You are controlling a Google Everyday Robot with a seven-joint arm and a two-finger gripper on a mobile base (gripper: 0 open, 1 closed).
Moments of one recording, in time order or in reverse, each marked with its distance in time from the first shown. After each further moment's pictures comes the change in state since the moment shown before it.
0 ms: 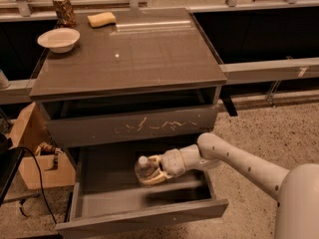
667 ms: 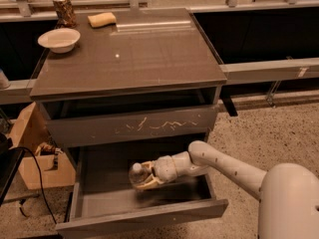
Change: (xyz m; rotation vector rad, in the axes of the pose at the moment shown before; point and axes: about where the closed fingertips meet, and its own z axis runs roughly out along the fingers) arm 0.041 -0.006 0.036 -0.010 -0.050 -0.013
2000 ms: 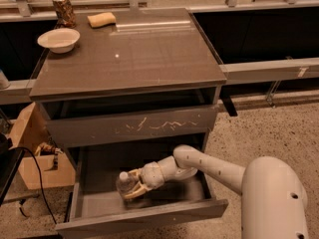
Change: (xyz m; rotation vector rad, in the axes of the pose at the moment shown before) arm 0.014 0.014 0.055 -0.108 -0.017 0.022
